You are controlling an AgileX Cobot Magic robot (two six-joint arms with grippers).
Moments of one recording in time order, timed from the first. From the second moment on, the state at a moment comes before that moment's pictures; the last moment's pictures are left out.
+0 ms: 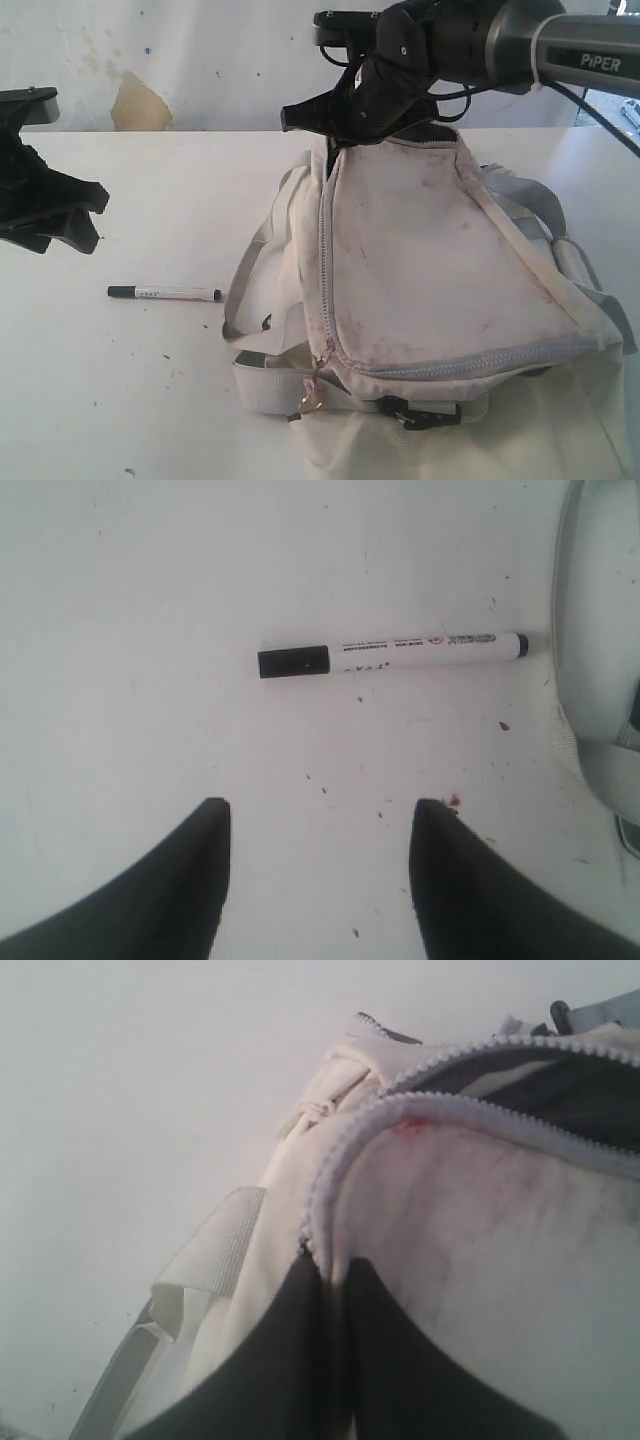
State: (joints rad) left arm -0.14 1.62 -1.16 -0.22 0.91 0.16; right arm 0.52 2.03 -1.71 -0.11 0.60 0.31
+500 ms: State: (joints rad) left arm -0.14 1.68 -1.16 -0.22 0.78 0.22; right arm 0.46 1.92 -1.71 -0.08 0.83 0.31
